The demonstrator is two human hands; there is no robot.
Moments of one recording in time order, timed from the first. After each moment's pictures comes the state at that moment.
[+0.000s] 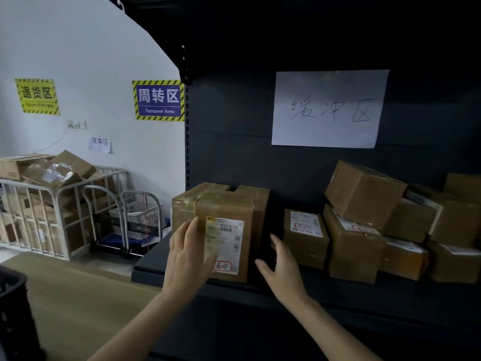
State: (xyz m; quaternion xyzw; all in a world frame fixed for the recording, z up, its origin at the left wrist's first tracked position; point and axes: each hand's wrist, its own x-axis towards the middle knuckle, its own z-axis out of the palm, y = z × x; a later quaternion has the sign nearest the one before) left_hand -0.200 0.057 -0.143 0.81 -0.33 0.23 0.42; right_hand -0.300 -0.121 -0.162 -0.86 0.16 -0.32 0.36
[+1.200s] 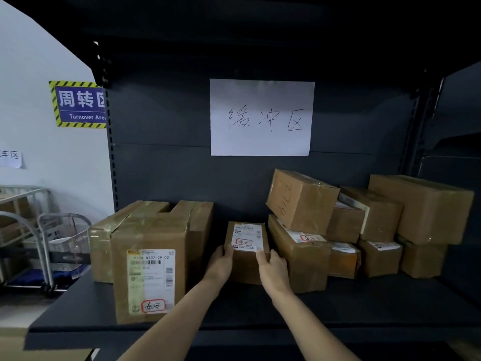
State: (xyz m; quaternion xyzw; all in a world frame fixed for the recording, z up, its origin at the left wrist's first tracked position) left_hand -0.221 -0.140 -0.133 0.73 -0.24 -0.24 0.59; right_hand -0.321 -0.211 -0.137 -0.74 0.40 -0.30 0.46
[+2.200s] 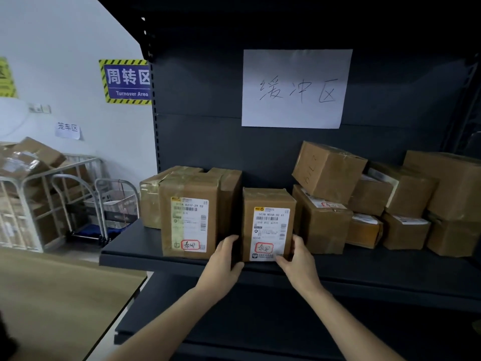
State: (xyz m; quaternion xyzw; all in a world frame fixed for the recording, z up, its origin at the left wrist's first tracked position) left_hand -0.264 -0.032 -0.187 0.80 -0.42 -0.01 0.43; right_hand -0.375 -0.182 -0.179 -0.82 0.29 -0.31 0.39
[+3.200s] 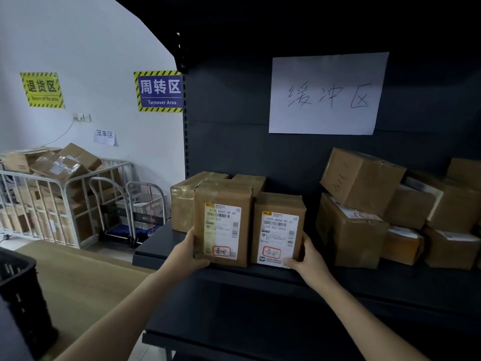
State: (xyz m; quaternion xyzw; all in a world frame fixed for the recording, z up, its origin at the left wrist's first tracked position) left_hand -0.155 0.053 -0.178 0.85 -0.33 -0.05 0.40; right_hand -0.337 -0.186 -0.175 -0.81 0.22 -0.22 0.49
